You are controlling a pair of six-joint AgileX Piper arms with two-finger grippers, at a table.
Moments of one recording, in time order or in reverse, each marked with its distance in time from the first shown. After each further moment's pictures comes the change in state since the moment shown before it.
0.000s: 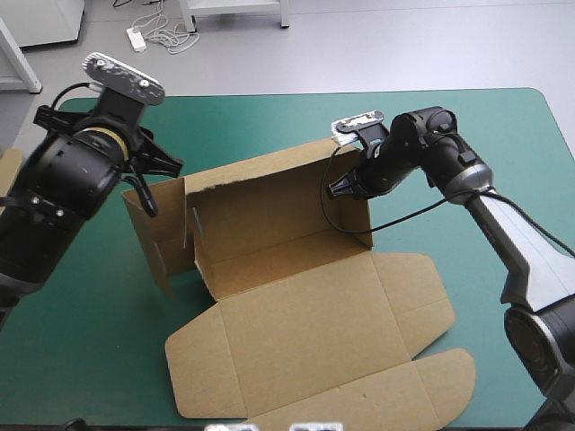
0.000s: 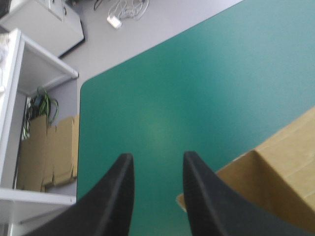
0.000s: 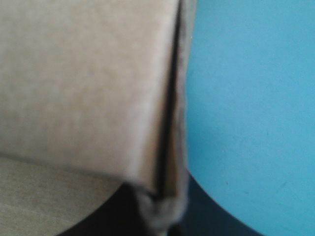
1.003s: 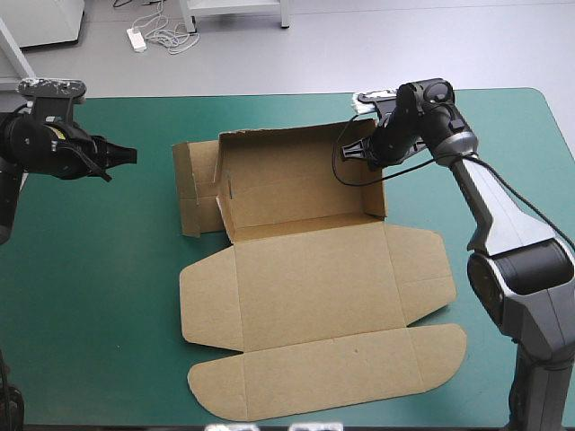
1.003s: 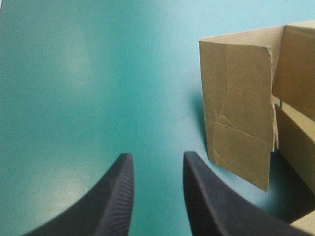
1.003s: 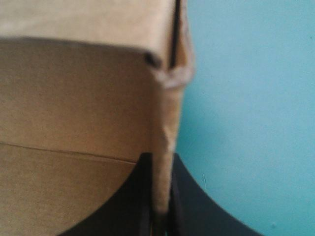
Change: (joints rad) left arm 0.586 0.066 0.044 -0.652 -0.051 0.191; right arm -0.122 0.285 -0.334 -0.060 0.091 0.116
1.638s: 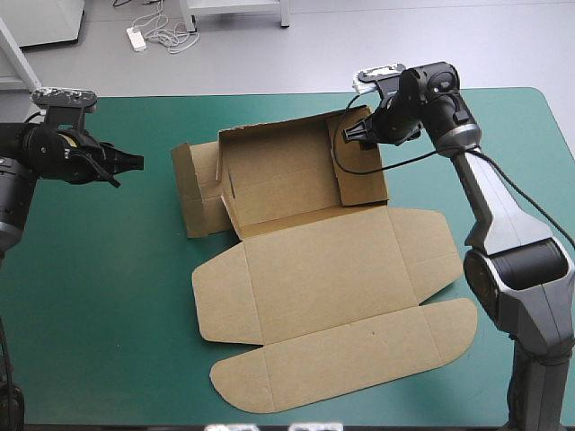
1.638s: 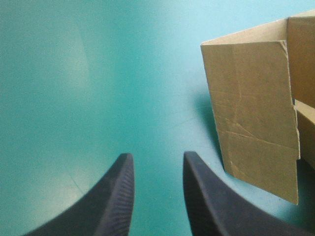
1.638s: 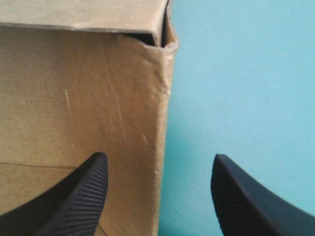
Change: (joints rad) left arm 0.001 0.005 0.094 0.008 -0.106 0.011; right arm -0.002 0.025 -0.150 -0.048 0.000 -0.045
